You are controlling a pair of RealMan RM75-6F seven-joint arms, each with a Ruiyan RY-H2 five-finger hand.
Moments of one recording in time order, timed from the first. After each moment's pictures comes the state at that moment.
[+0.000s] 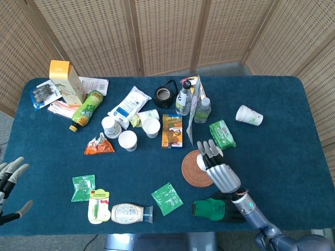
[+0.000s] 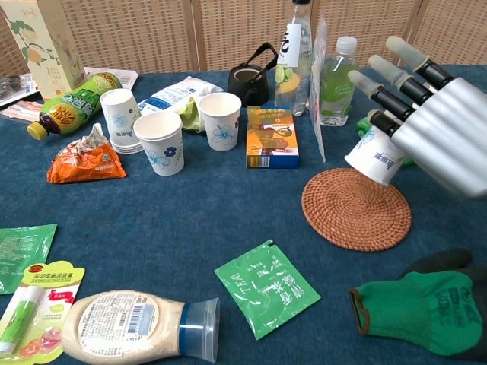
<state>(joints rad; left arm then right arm) 0.01 -0.91 0.11 -1.72 1.79 1.65 -0.21 0.45 -1.84 0.02 -0.81 -1.88 1.63 -0.92</state>
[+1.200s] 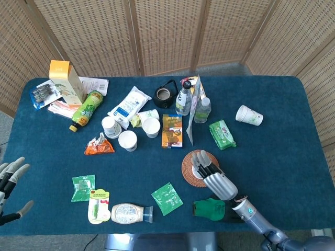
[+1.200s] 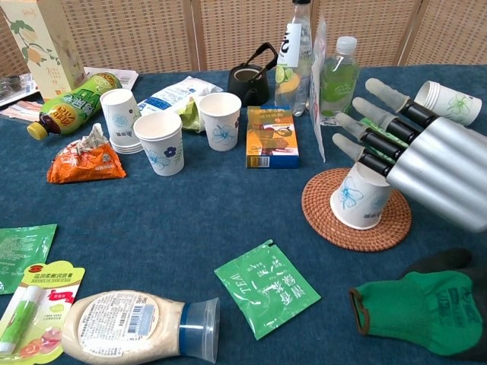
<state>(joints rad) 0.01 -0.91 0.11 -1.72 1.79 1.64 -0.21 0.43 -1.77 -0.04 -0.90 -1.93 1.55 -1.08</state>
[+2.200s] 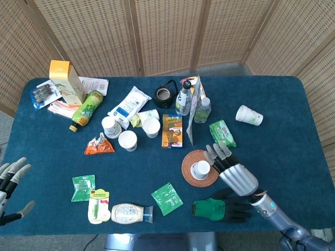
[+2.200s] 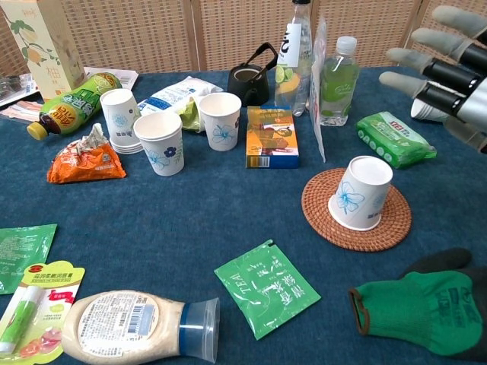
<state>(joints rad) 0.01 -0.91 0.12 -1.73 1.80 1.64 -0.20 0.44 -1.57 -0.01 -1.02 -1.94 1.65 -0.68</state>
